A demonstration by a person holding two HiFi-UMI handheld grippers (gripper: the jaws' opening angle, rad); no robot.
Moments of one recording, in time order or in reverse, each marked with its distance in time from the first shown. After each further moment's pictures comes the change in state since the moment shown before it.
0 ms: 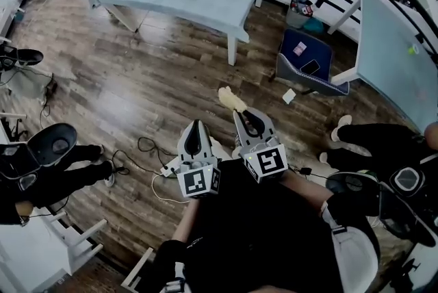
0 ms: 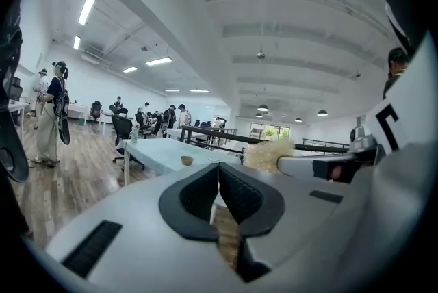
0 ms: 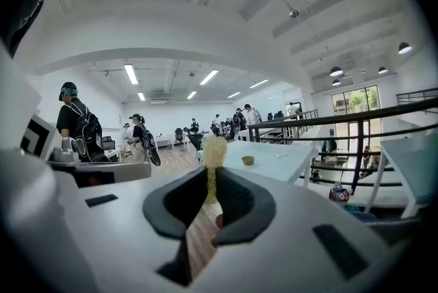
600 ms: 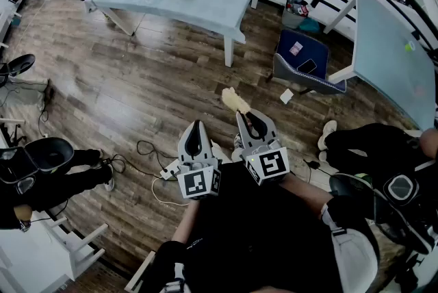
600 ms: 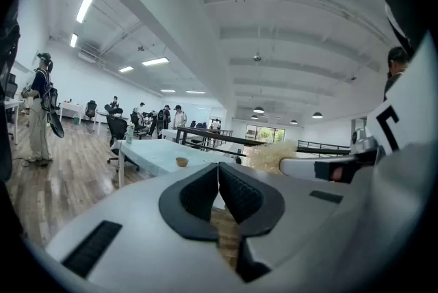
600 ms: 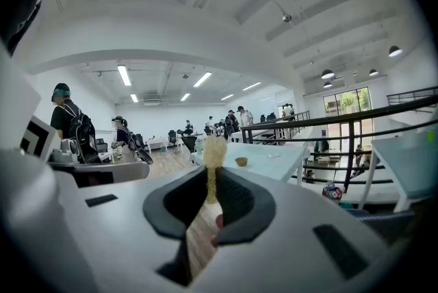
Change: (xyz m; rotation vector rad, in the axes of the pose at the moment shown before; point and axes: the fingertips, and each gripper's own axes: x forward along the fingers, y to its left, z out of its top) left arm -0.005 -0.001 0.005 0.003 -0.006 -0.057; right arm -0.012 0.002 0.002 0.028 -0.019 -0.071
